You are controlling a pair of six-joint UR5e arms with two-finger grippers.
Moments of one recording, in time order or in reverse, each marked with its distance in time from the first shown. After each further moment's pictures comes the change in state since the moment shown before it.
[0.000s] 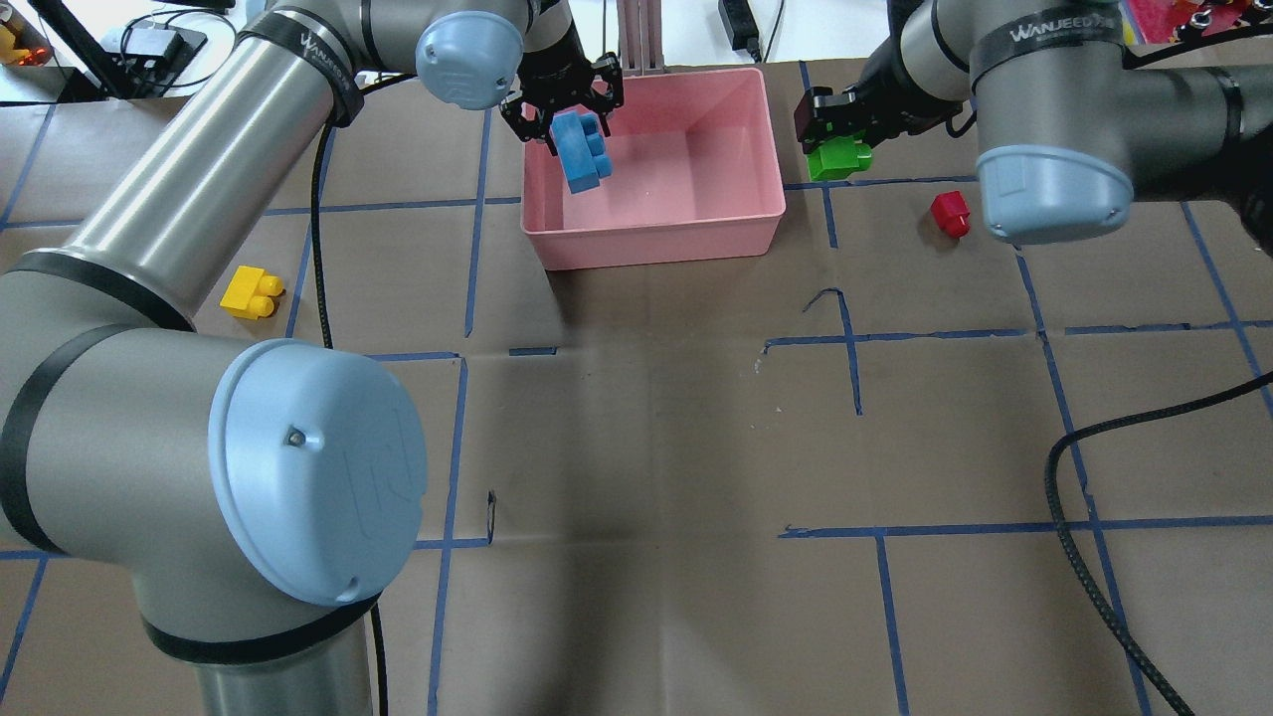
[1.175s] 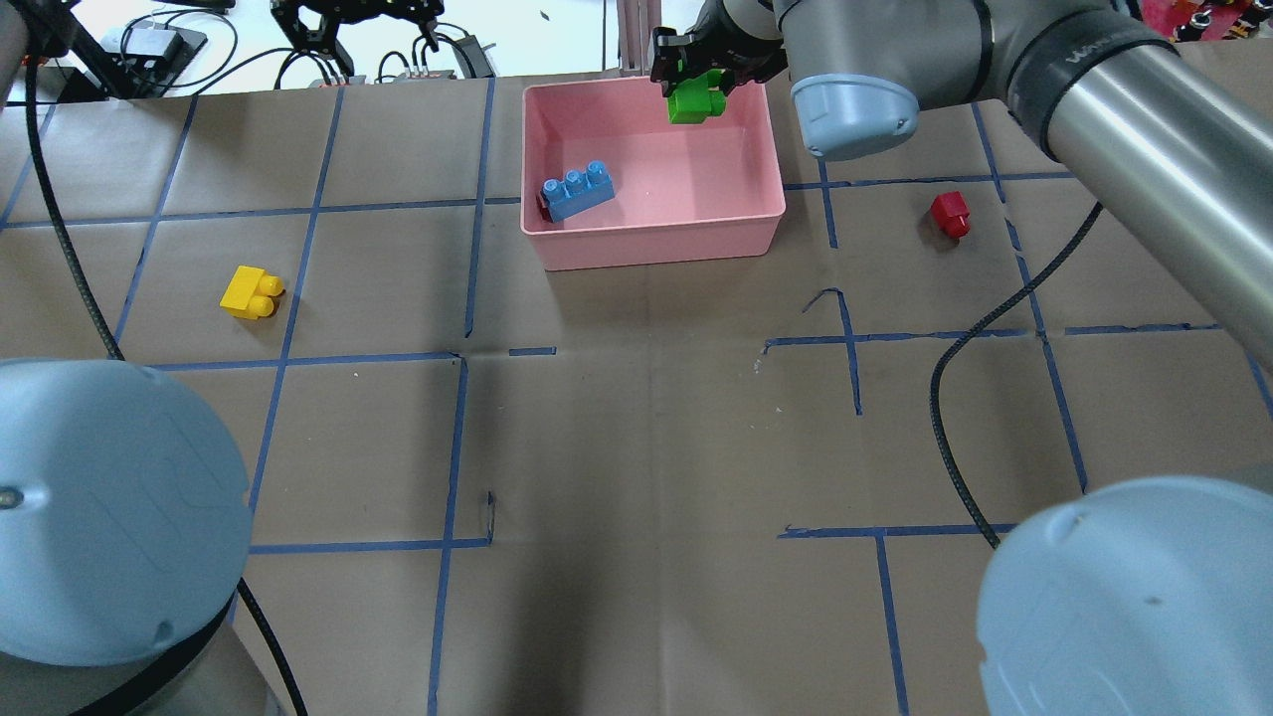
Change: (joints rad) left arm 0.256 0.224 -0.024 -0.202 0.004 0.403; right arm 0.177 0.320 -0.356 -0.029 -0.004 0.184
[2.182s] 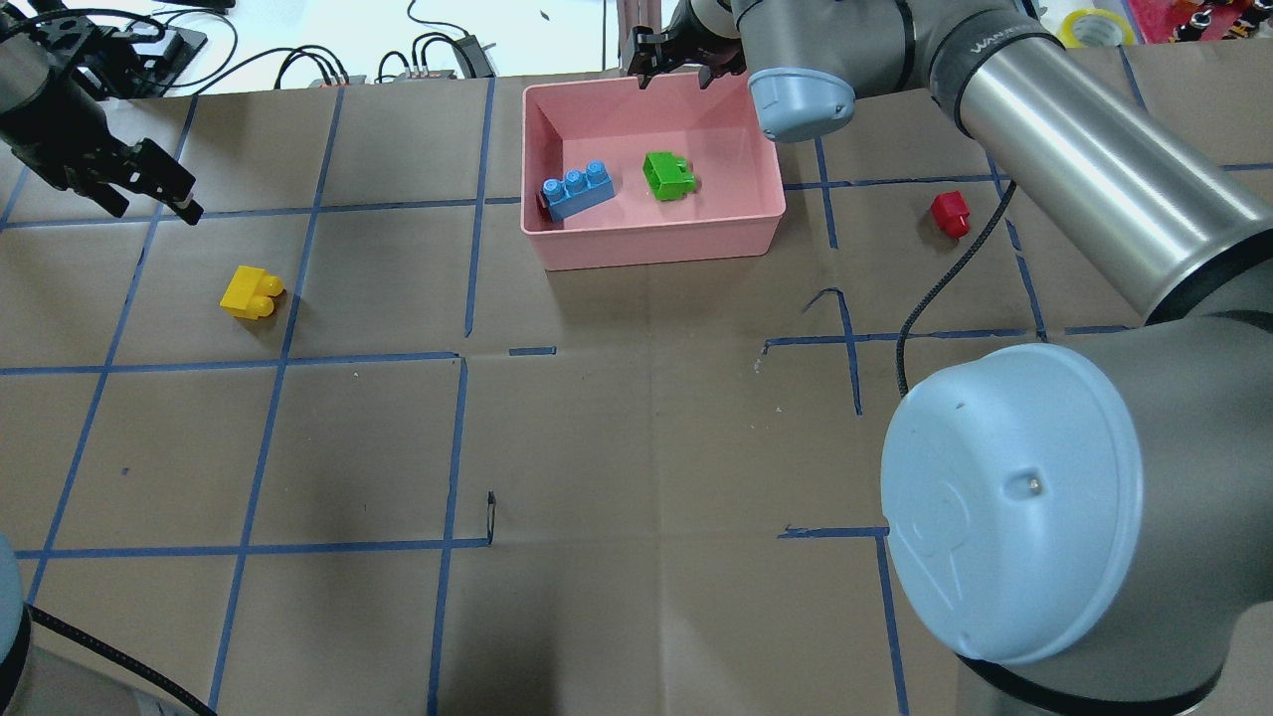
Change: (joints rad) left arm 0.380 0.239 -0.480 0.100 0.047 0.758; right arm 0.006 0.165 -0.150 -0.014 0.000 -0.016
